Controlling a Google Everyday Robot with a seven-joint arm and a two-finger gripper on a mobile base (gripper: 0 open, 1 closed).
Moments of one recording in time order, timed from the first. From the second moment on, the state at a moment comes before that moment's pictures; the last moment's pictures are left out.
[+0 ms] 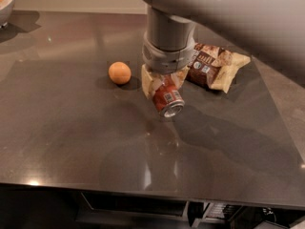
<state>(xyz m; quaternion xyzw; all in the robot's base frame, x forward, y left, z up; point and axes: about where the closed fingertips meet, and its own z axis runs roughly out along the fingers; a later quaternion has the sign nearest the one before) 0.514 -0.029 0.906 -0.21 0.97 -0.01 0.12</state>
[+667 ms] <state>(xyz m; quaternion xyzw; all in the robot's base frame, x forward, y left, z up) 0.505 -0.015 0.924 -0.35 0.91 0.03 0.21</state>
